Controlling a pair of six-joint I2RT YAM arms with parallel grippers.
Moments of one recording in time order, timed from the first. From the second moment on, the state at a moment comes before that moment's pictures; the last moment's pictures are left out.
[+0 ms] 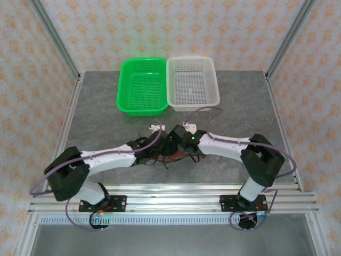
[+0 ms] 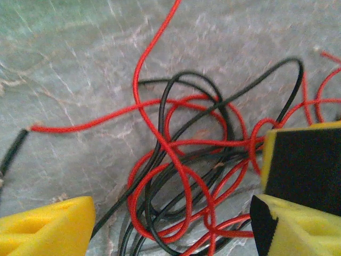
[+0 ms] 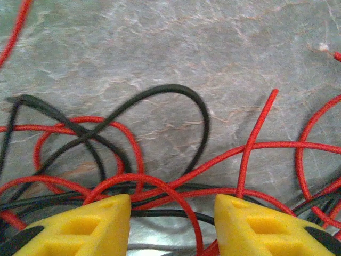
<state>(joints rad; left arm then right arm) -0.86 1.51 0.75 -0.16 -0.20 -0.77 0.88 1.65 0.95 -0.54 0.34 0.88</state>
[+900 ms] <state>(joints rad) -0.75 1.58 0.68 -0.25 -0.54 -0.97 0.70 1.53 0.77 -0.45 0.38 0.90</state>
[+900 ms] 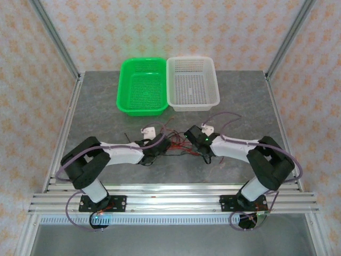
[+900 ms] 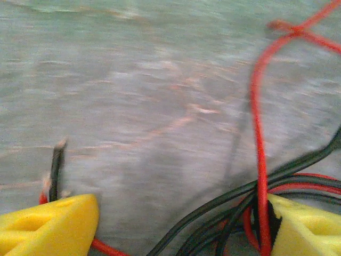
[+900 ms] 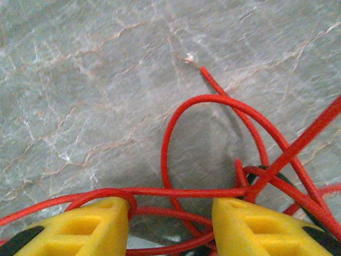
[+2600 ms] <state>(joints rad) -0.69 0.95 0.77 -0.50 -0.55 -0.79 0.79 1.50 1.07 -0.60 0.24 0.66</state>
